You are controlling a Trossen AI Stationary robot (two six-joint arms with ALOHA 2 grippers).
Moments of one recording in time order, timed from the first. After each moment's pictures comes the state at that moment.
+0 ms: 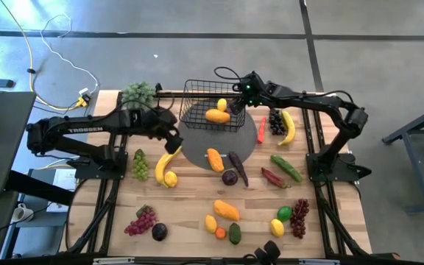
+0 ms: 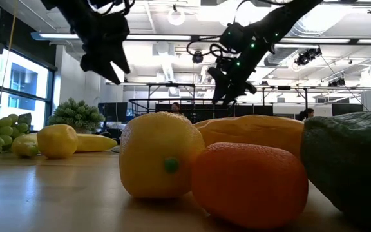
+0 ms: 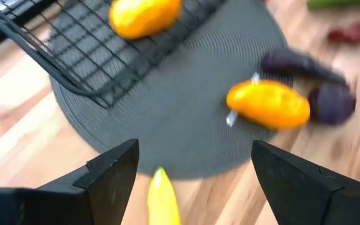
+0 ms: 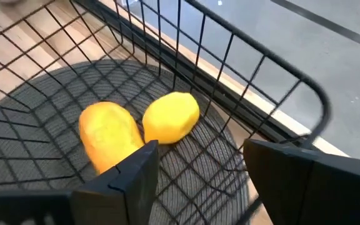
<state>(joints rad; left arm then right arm) 0.36 1.15 0.87 -0.64 -0.09 -0.37 -0.58 1.67 1.19 -0.30 0.12 0.23</state>
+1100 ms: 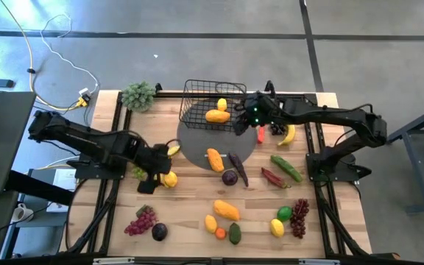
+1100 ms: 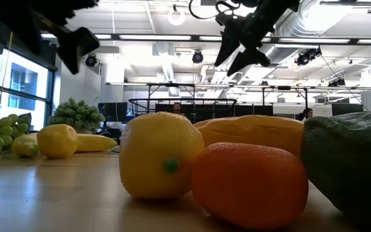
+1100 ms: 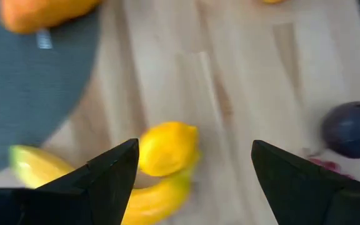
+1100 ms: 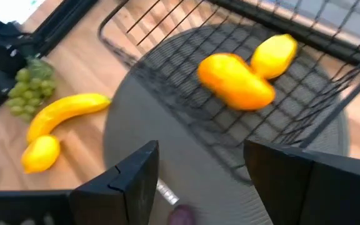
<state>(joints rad) -0.12 1.15 0.87 -0.83 0.08 -0.08 -0.28 1.43 1.19 -0.55 0.10 0.59</state>
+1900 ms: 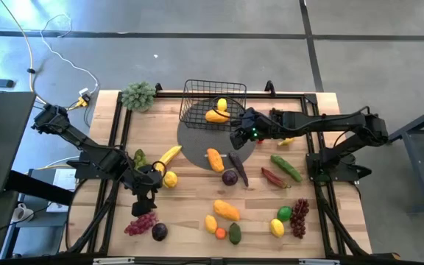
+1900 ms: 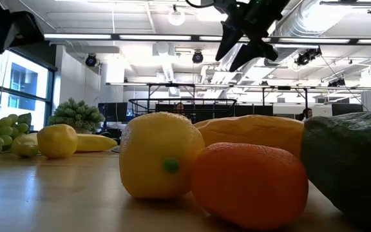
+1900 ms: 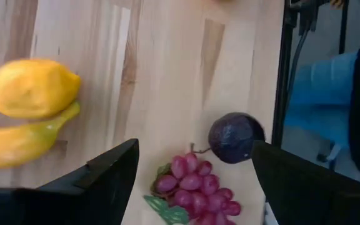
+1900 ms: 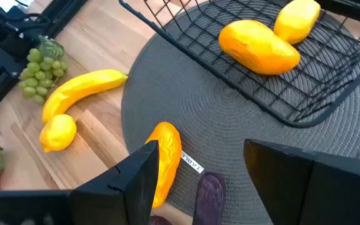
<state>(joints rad) -0.45 1.15 0.87 -0.77 0.05 -0.79 -0.09 1.43 1.19 -0.61 0.24 0.76</state>
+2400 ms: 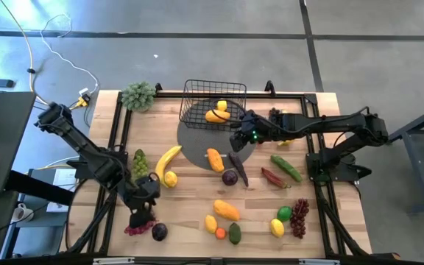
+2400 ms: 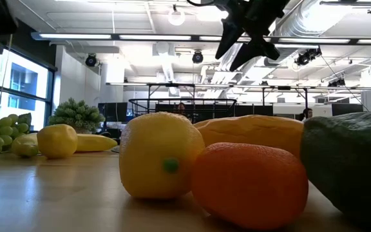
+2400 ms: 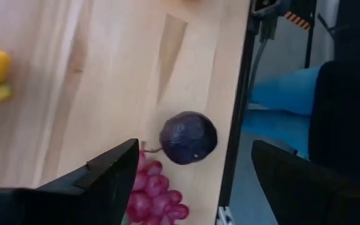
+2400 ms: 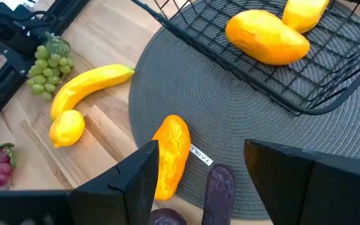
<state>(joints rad) -0.59 1.19 0.87 -0.64 0.01 -0.98 -0.06 1.43 1.19 -0.61 0.24 0.81</state>
